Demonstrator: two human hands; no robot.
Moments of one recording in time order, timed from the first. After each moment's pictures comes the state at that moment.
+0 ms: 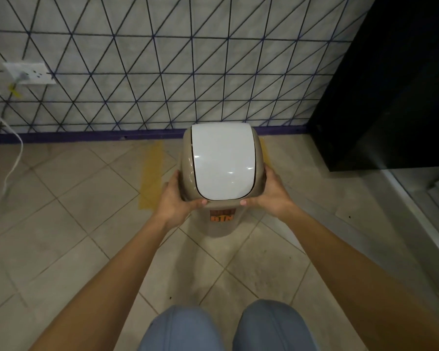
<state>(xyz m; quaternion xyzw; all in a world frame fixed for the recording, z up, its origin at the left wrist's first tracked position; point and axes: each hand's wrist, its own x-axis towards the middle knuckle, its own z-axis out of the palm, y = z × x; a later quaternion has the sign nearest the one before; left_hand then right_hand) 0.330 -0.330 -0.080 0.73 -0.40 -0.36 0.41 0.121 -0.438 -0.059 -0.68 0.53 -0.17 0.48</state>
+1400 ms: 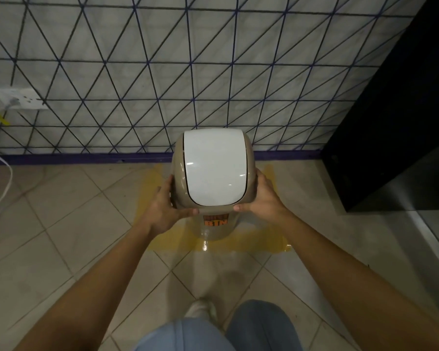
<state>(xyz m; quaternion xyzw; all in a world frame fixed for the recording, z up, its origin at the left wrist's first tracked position) 0.386 -0.439 -0.070 0.73 -0.41 -0.38 0.39 0.174 -0.564 -0.060 -0.70 0.49 -0.15 0.50</state>
